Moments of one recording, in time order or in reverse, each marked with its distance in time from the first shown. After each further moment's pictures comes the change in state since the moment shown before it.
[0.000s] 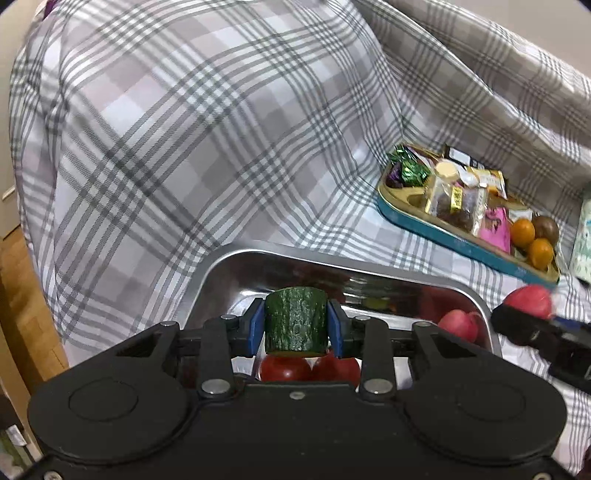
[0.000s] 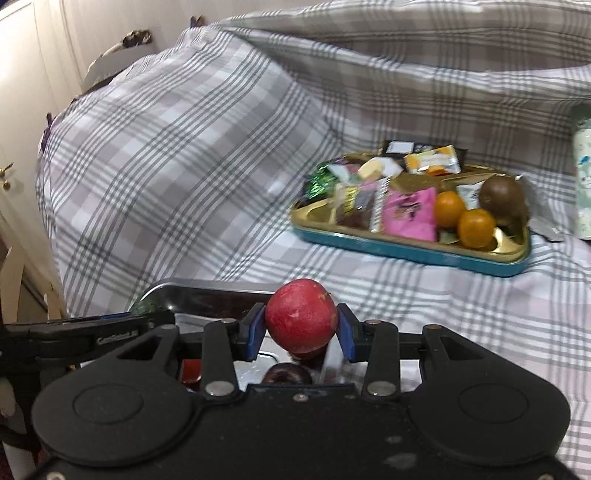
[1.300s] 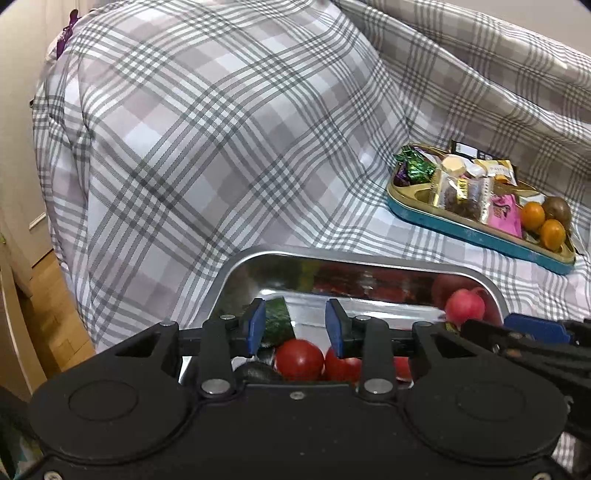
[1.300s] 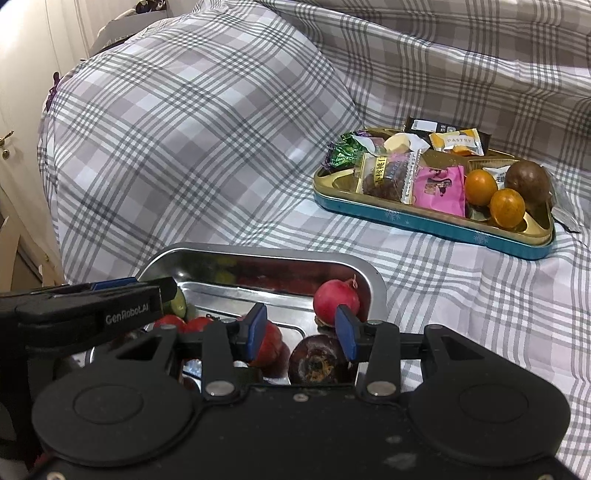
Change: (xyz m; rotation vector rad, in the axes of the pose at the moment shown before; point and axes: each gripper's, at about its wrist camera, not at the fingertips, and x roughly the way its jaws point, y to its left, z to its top) left arm -0.021 -0.018 -0.017 0.085 -0.050 0.101; right arm 0.013 0.023 -0.015 -0.054 0.067 -0.019
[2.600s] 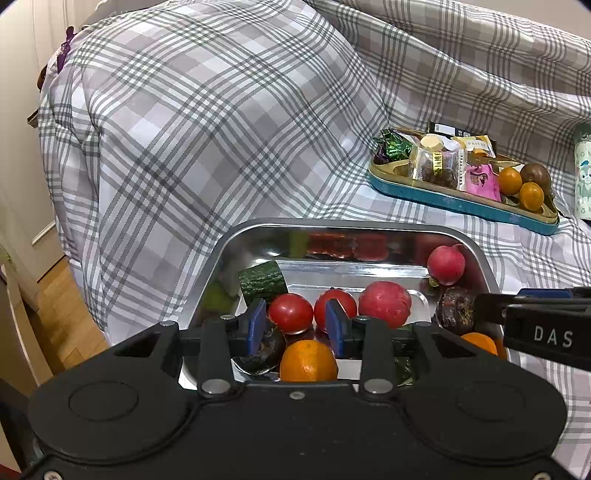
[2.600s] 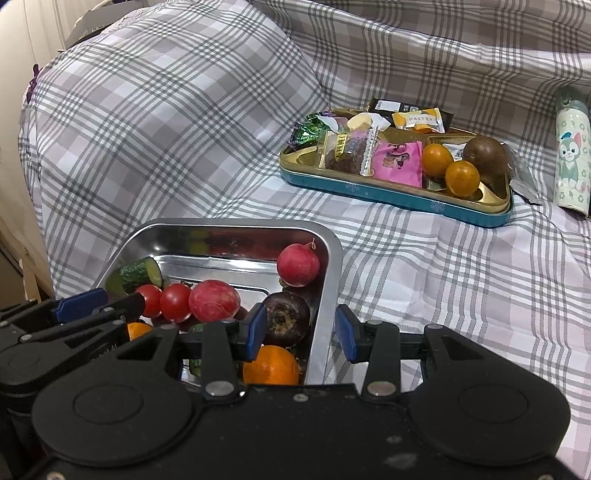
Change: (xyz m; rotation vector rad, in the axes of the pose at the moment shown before) left arm -0.022 -0.012 -0.026 0.070 -0.010 0.008; right arm -0.022 -0.010 -0.015 0.020 0.059 -0.084
